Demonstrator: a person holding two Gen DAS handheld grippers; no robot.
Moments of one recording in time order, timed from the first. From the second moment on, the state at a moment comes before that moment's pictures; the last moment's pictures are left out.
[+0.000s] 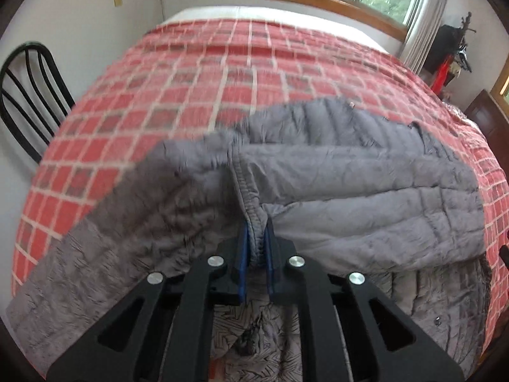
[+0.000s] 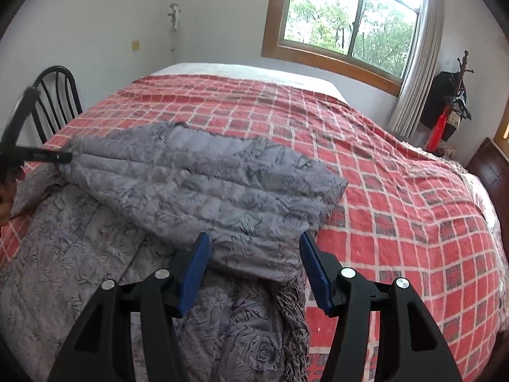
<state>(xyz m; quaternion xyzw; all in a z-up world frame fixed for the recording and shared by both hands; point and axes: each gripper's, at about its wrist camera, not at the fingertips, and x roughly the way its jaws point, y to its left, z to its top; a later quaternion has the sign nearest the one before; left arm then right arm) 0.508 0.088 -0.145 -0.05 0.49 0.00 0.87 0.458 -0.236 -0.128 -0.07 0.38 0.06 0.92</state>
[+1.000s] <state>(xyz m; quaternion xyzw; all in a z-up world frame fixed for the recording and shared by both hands) 0.388 0.232 -0.091 -0.10 0.41 0.08 0.90 0.422 -0.188 -0.103 -0.07 0.32 0.13 0.94</state>
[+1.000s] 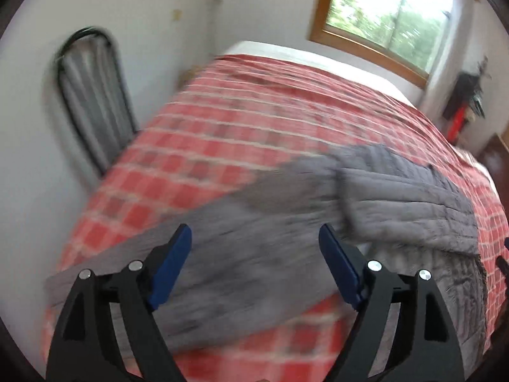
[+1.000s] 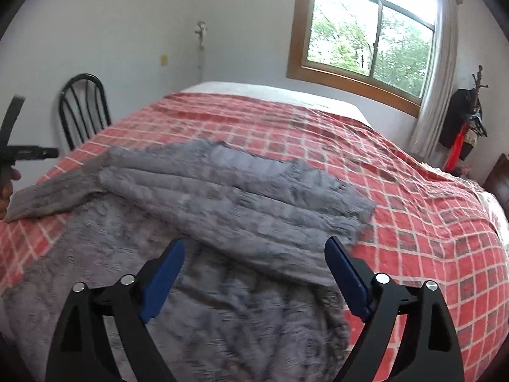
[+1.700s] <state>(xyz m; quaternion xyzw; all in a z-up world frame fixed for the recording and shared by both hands) 0.274 0.388 -0.161 -0.16 0.46 0.18 0.85 0.400 -0.109 -0.093 -0.09 0.32 0.17 0.93</state>
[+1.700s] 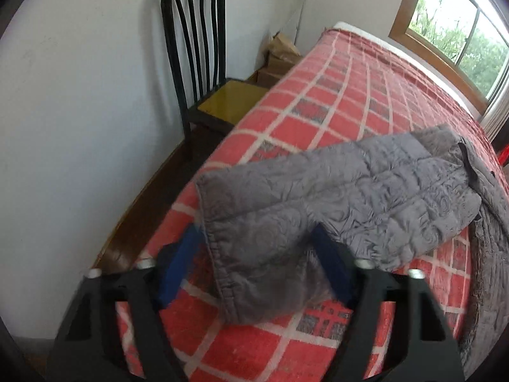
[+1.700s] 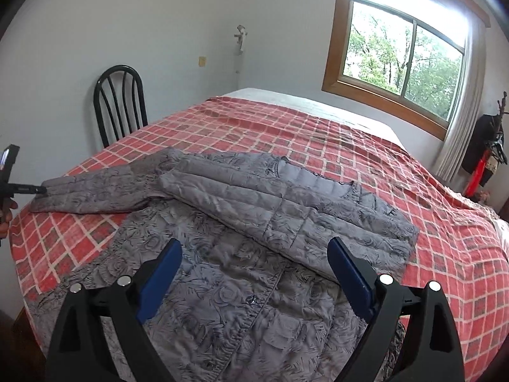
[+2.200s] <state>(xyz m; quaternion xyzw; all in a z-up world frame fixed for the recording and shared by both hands) 0.272 0.341 -0.073 -0.19 0.35 0.11 0.91 0.386 -0.127 -0.091 -0.08 0.32 0.15 0.93</state>
